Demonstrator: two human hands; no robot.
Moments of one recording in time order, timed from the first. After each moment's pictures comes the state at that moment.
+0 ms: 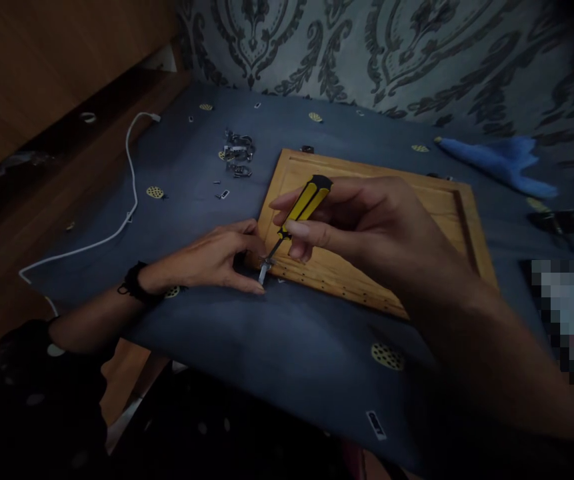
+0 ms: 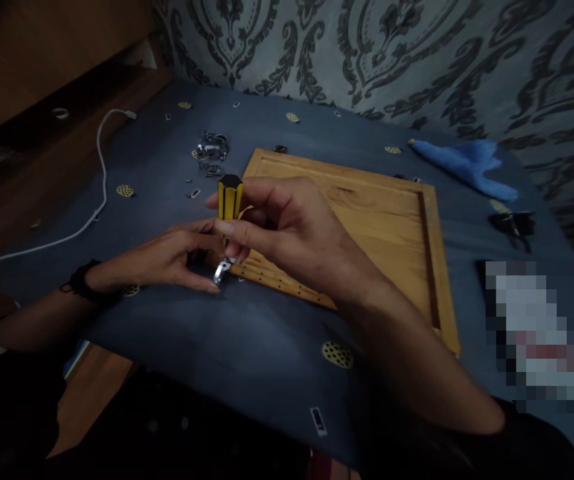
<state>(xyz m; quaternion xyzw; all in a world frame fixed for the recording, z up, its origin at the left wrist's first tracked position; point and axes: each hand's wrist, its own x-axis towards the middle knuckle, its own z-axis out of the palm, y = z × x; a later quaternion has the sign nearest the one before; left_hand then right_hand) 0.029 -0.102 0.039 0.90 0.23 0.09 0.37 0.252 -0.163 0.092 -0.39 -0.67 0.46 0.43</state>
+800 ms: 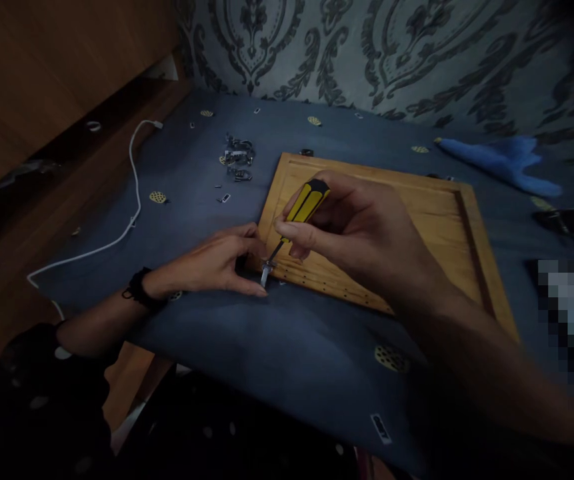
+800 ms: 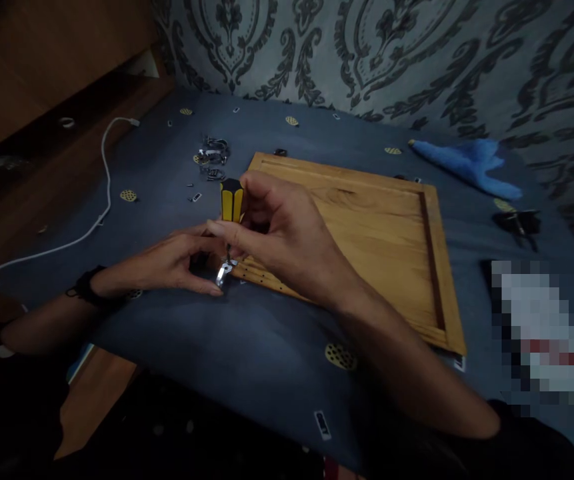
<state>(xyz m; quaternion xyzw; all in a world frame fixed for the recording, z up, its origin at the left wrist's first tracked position) 0.029 -0.104 0.037 0.89 0.25 0.10 0.37 0.243 -0.160 0.086 -0.41 -0.66 0.43 0.47</state>
